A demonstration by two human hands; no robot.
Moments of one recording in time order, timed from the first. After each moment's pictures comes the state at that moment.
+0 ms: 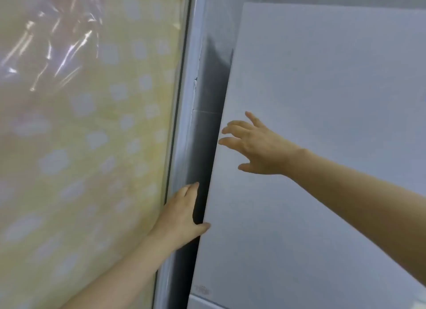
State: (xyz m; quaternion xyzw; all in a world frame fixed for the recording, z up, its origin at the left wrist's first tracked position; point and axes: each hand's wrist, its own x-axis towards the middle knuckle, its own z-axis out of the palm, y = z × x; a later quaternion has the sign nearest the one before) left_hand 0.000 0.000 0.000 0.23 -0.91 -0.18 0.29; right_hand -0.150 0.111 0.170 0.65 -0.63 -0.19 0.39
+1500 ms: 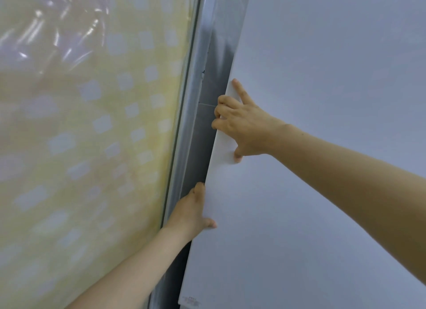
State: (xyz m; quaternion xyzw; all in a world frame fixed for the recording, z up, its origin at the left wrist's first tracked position) left_hand -0.032 0.018 -0.010 0.27 -0.88 -0.24 0.29; right_hand -0.120 0.098 0.198 0.62 -0.58 -0.27 0.45
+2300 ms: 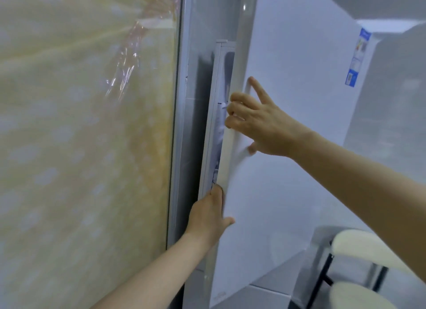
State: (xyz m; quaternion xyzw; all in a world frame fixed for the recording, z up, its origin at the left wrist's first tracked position) left_hand 0.131 0.232 -0.015 0.20 -0.90 -0.23 0.31; right_hand 0.025 0.325 0.178 0.62 -0.55 -0.18 0.53
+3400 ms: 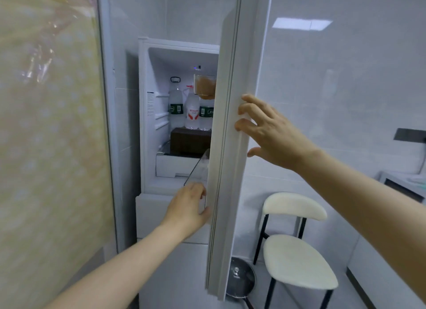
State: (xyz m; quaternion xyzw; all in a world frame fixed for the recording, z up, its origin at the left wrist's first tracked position) left_hand 0.145 0.459 -0.031 0.08 -0.92 -0.21 0.33; right_hand 0.040 0.642 0.142 0.56 -0.69 -0.06 0.47
